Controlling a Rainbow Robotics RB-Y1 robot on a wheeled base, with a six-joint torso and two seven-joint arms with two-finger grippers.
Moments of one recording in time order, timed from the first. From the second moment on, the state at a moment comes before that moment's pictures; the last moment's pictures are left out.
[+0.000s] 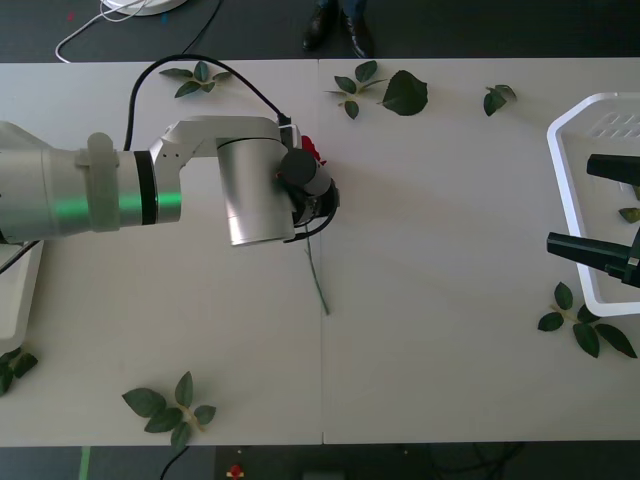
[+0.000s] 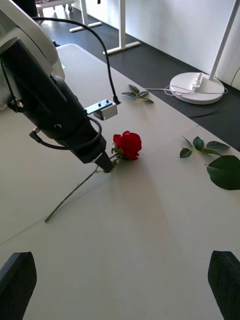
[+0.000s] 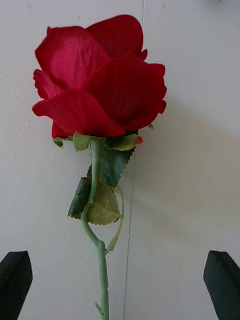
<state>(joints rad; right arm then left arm) 0.27 -0.92 -0.42 -2.26 -1.80 0.94 2.51 -1.26 0.59 -1.42 -1.42 0.70 0.90 -0.02</state>
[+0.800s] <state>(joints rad) 0.27 -0.92 -0.42 -2.26 -1.81 0.94 2.51 -1.26 0.44 -1.55 -1.14 0.82 0.86 -0.02</state>
